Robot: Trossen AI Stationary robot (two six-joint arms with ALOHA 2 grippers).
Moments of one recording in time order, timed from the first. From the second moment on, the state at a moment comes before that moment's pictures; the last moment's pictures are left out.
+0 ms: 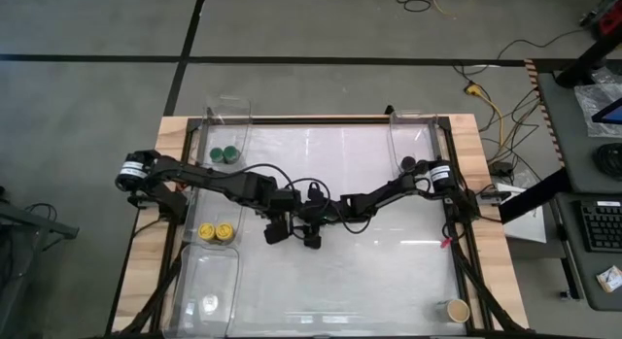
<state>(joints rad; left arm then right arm) -0.11 1.65 1.23 -0.92 -0.08 -0.36 0.08 2.18 1.13 0.39 0.05 0.10</state>
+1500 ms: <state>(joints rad) -0.95 1.45 1.64 -1.32 -0.15 -0.71 0.36 2.00 1.28 0.33 0.50 0.15</state>
